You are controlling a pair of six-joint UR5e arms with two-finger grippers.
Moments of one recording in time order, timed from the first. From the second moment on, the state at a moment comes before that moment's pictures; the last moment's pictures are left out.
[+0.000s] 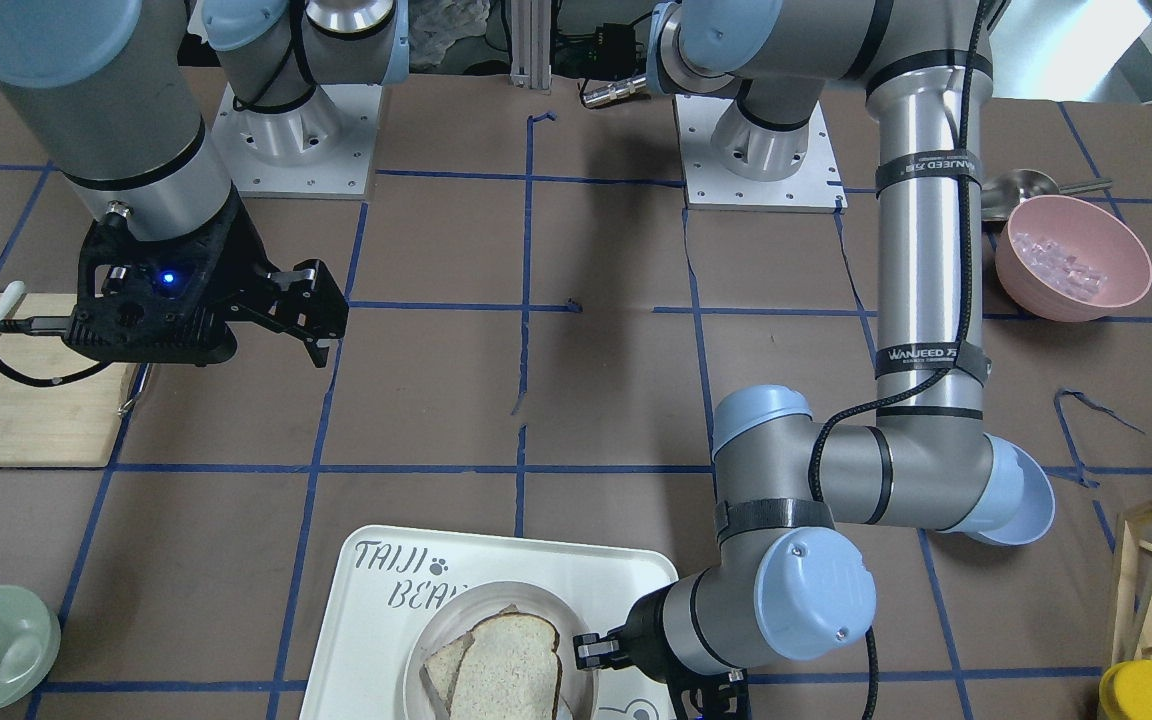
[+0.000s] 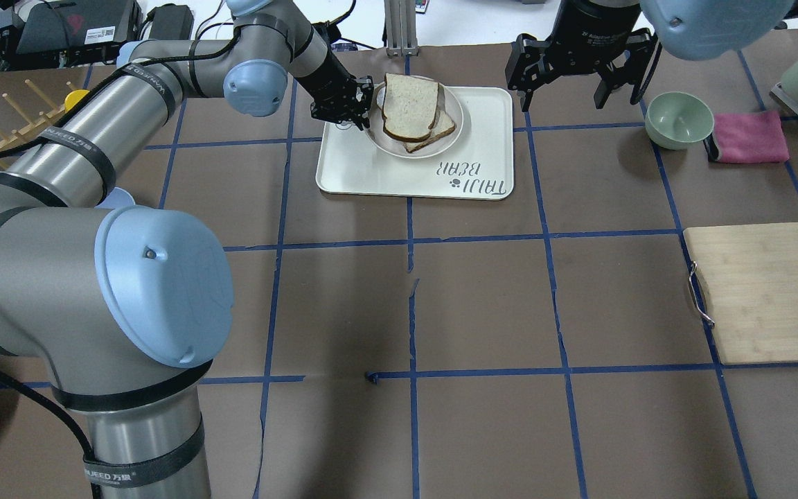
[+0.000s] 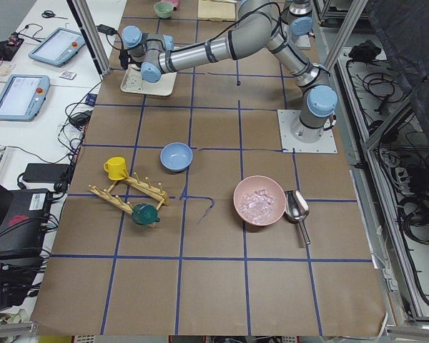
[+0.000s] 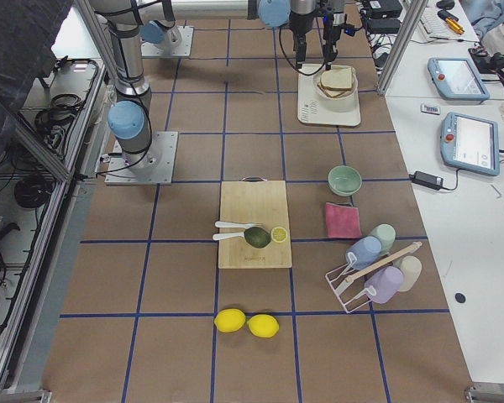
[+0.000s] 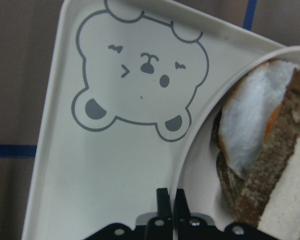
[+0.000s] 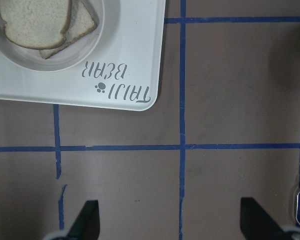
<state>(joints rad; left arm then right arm) -1.65 -2.41 -1.10 -1.15 1.18 -0.23 1.63 -1.37 1.39 -1.64 -1.57 0.07</state>
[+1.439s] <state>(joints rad) -1.55 -1.96 -1.32 -1.45 1.47 -0.12 1.56 -1.45 1.36 -1.57 -1.57 -0.02</state>
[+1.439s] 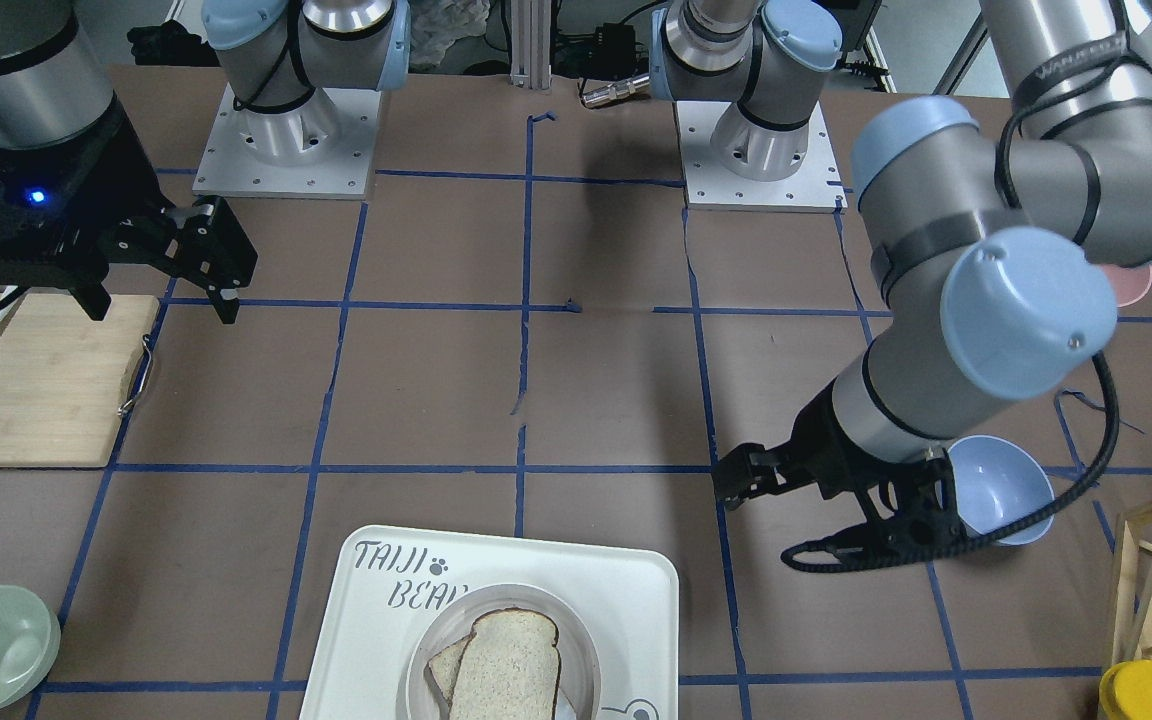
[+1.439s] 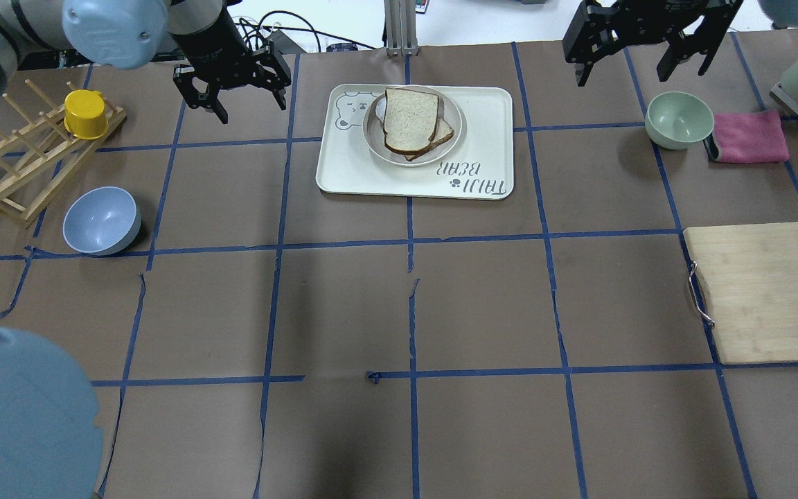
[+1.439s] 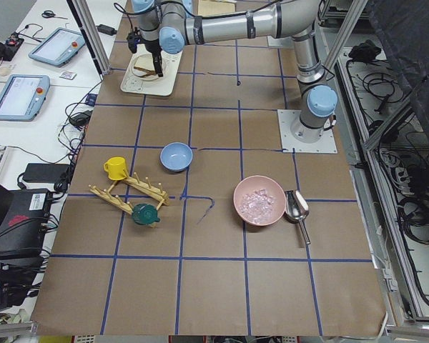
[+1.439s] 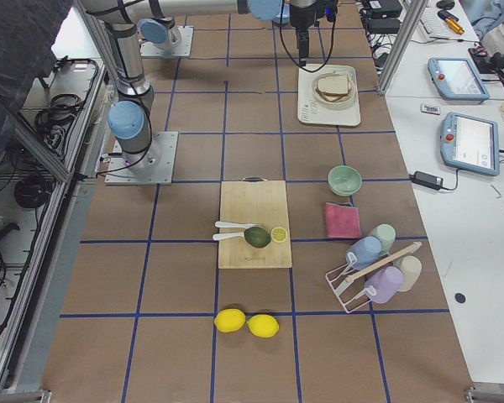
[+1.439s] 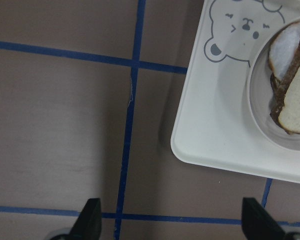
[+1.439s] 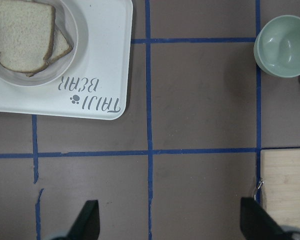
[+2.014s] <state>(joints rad) -1.54 -1.69 -1.60 -1.43 1.47 -0.07 1.59 -1.48 1.36 -1.52 -1.52 -0.02</state>
